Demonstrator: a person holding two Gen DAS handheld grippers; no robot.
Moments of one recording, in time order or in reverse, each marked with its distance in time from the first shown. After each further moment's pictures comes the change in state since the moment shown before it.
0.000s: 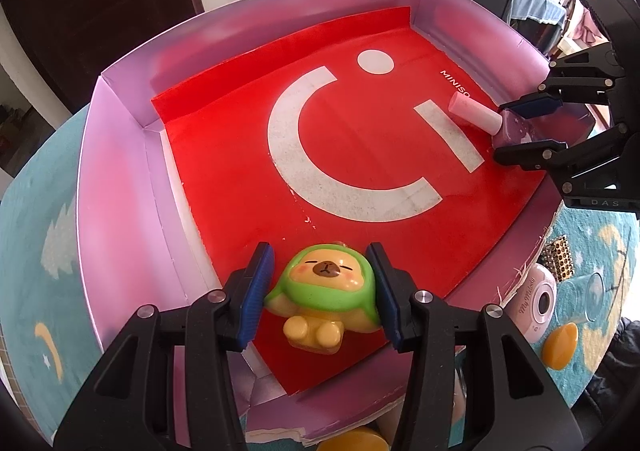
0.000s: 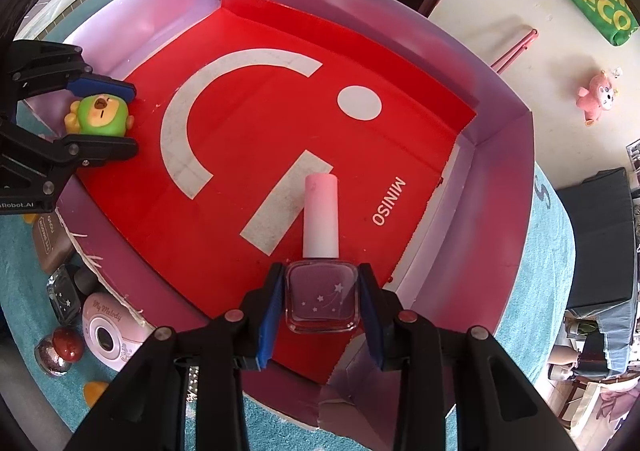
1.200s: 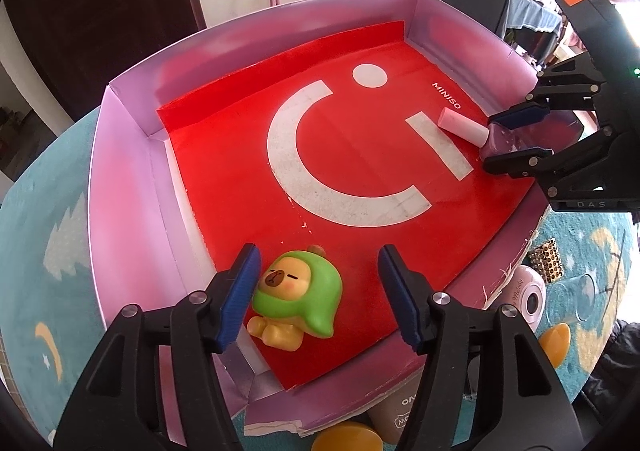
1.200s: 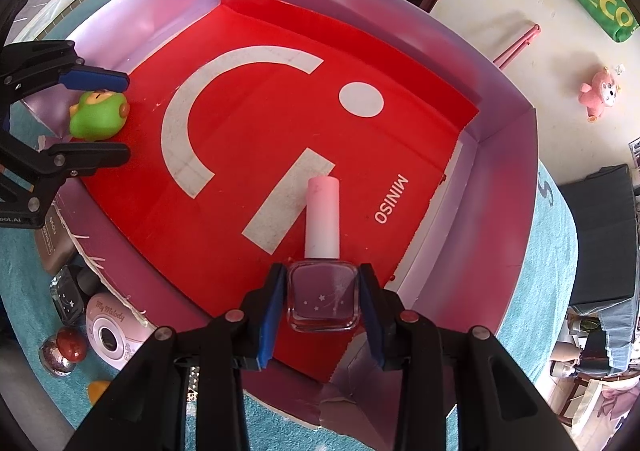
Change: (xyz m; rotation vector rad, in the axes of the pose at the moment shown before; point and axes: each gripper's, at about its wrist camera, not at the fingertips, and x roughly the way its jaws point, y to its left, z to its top) left arm -0.012 0.000 -0.001 -0.002 -0.041 -0.010; right arm 0.001 0.001 0.001 0.008 0.012 0.005
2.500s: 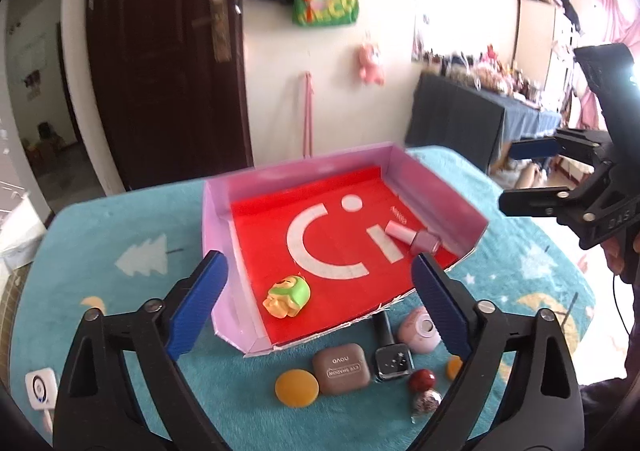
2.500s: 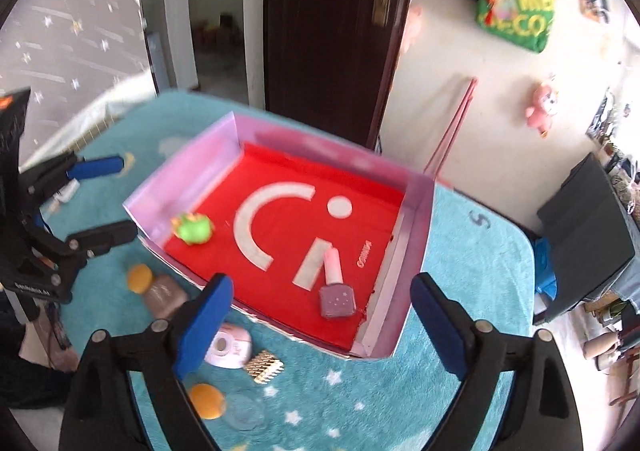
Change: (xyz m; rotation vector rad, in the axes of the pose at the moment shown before) left arm -0.154 -0.041 -0.061 -0.122 -0.496 0.101; right arm -0.155 0.012 -0.061 0.200 -0.447 0.015
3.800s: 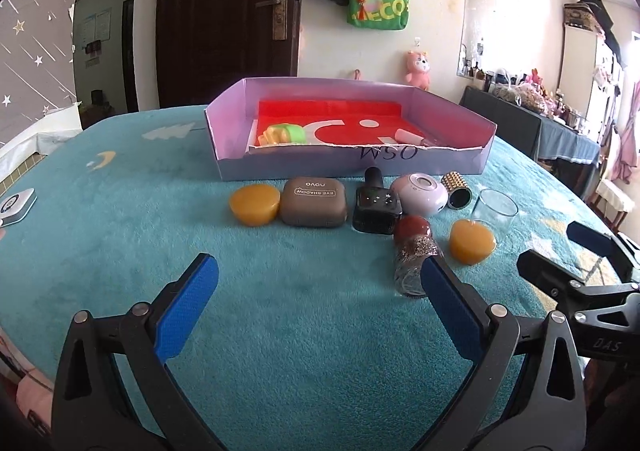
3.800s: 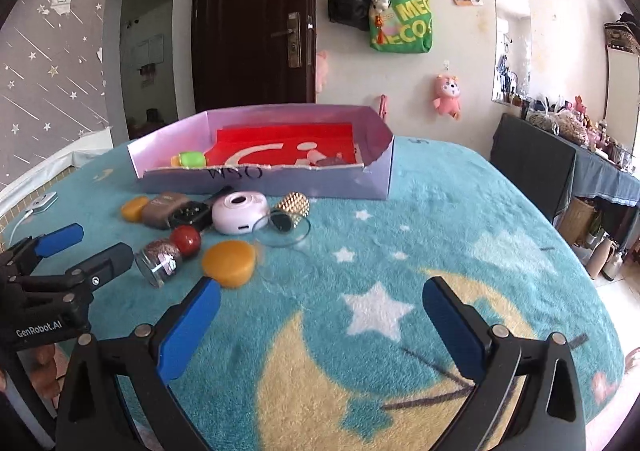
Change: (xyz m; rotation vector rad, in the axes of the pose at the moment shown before) left arm -0.001 -0.051 -0.169 -0.162 -0.056 0.155; right arm 0.008 0.078 -0.213 0.269 -0.296 -0.232
